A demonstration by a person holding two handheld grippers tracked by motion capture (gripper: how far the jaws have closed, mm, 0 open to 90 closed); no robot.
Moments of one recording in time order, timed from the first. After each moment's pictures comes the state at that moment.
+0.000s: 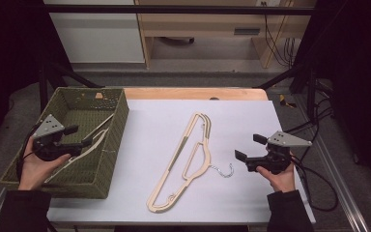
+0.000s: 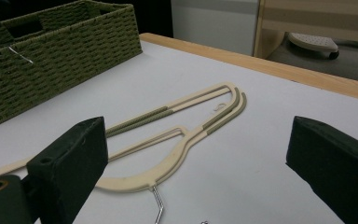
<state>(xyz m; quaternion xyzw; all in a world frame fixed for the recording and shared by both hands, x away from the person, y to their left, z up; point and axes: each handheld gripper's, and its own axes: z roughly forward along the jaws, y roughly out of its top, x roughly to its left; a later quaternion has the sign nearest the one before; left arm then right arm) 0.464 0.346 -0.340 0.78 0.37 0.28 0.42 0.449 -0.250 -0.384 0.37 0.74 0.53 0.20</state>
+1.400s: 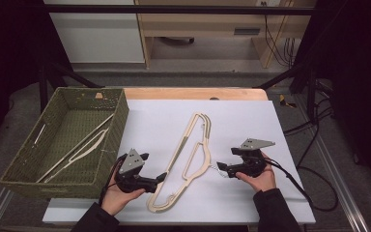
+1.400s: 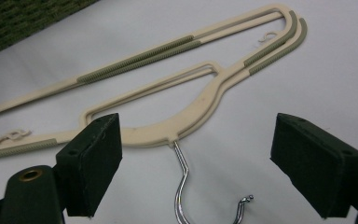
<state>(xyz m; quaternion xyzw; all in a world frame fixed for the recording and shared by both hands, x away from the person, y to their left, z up) 0.426 0.168 -0.425 0.81 0.31 0.18 0.47 0.470 -0.208 -0.438 0.37 0.80 0.45 0.13</state>
